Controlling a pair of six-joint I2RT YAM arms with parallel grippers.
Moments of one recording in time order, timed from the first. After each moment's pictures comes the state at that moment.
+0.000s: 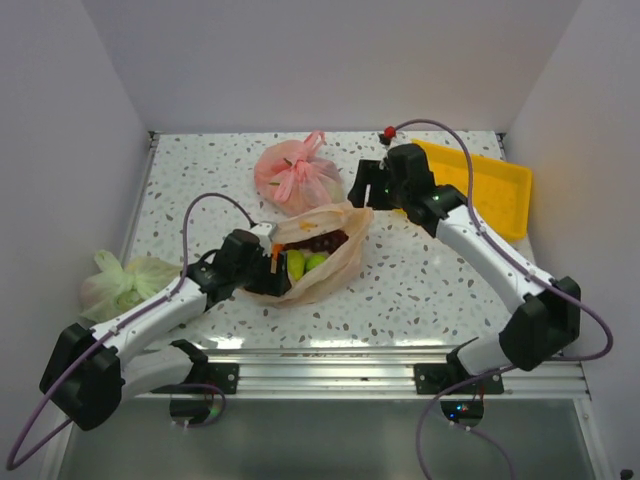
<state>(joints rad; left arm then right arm) -0.59 1.09 0.60 -0.34 0.10 -0.39 0.46 1.50 1.31 -0.45 0.00 0.45</state>
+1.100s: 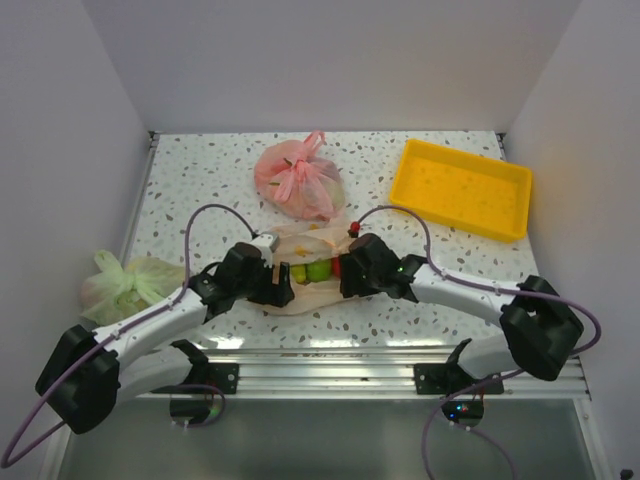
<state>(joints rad) -0.63 1.07 0.49 -0.23 0.08 -0.44 0.83 1.41 0.76 -0.30 0.12 0.60</state>
